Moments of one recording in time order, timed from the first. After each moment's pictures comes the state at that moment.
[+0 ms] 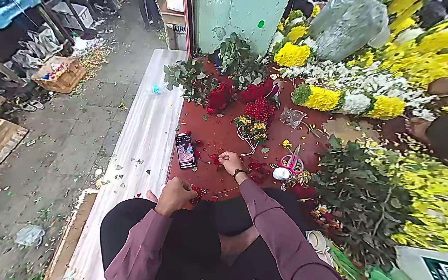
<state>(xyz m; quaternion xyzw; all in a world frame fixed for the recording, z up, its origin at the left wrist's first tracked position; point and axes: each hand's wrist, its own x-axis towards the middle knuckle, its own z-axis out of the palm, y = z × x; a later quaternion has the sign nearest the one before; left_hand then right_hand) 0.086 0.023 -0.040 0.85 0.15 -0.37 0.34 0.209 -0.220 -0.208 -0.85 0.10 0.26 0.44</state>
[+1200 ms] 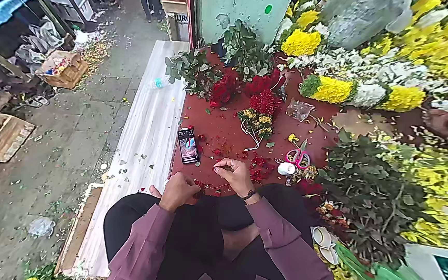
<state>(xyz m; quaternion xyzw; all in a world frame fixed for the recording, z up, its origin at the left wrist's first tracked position) 0.082 0.020 -0.046 0.86 0.15 -0.34 0.34 0.130 -0.210 -0.103 -0.71 -0.05 0.15 0.68</state>
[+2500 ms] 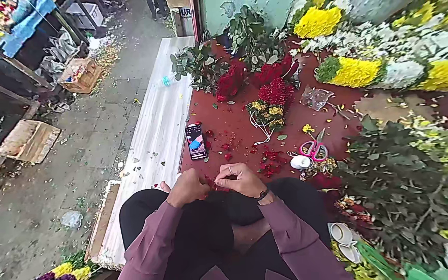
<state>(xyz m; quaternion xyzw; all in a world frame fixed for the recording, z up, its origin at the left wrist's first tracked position) 0.086 0.017 -0.027 0.85 0.04 -0.38 0.36 0.123 -0.214 -0.087 -0.62 -0.27 0.27 0.68</state>
